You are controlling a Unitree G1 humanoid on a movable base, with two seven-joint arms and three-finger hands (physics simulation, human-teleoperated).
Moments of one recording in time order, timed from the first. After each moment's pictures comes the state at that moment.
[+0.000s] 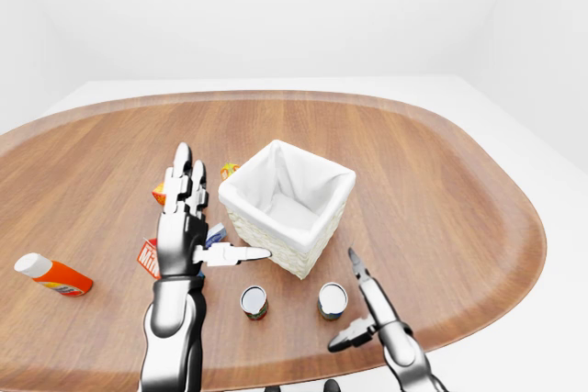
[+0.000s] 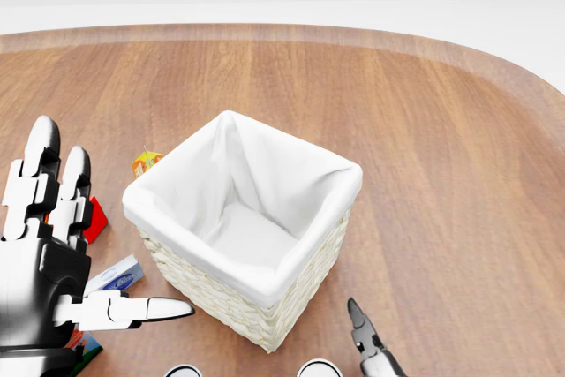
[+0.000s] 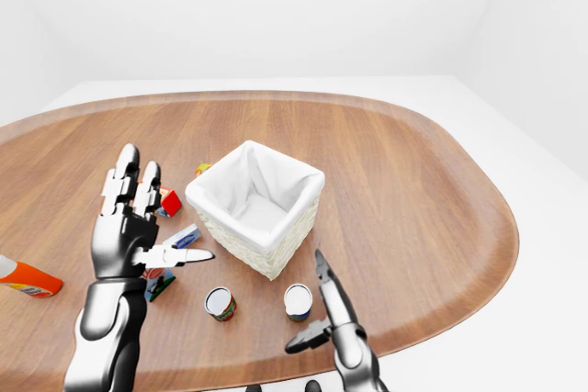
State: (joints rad) left arm 0.11 0.01 0.06 -0.43 -0.05 -0.05 -0.06; right arm 0.27 -0.05 0.18 0.09 -0.45 0.08 0.05
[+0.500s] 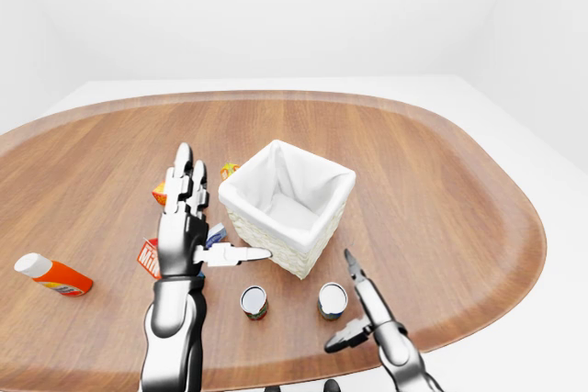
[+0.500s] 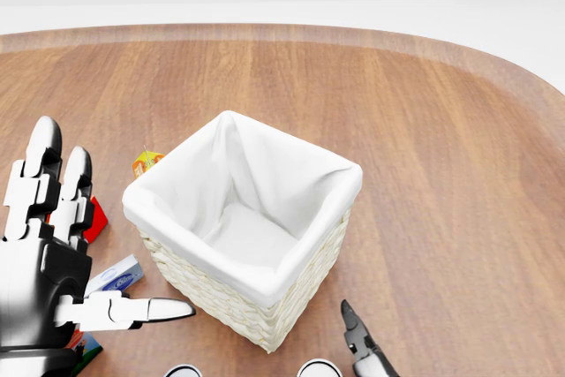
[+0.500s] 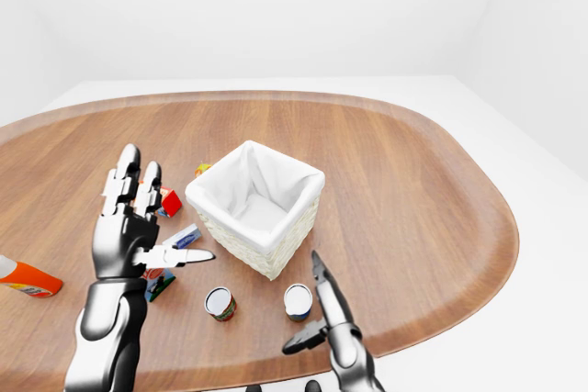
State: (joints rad) left arm 0.11 0.01 0.06 -0.42 -0.05 -0.05 -0.06; right arm 0.24 -0.04 0.19 0.15 -0.46 0.06 0.02
